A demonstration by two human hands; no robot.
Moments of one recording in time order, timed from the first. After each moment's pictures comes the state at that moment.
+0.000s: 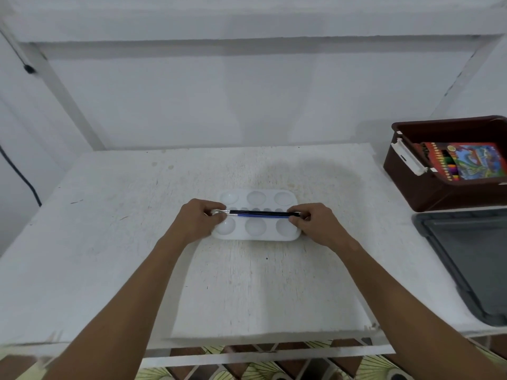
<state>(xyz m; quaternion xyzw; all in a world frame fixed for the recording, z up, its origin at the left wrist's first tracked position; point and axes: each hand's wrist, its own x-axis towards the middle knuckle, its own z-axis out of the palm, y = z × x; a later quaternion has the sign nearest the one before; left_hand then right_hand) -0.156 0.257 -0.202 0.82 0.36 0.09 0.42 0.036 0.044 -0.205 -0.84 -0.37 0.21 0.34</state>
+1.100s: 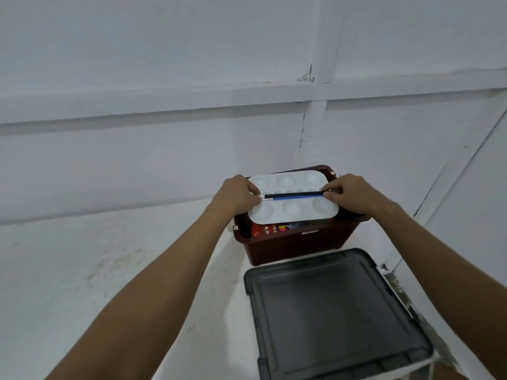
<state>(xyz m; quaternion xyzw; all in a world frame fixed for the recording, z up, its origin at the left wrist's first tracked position) 0.244 -0.015 -0.076 0.92 0.26 0.07 0.30 0.390 -0.238 -0.071 -0.91 -0.35 0.06 0.21</state>
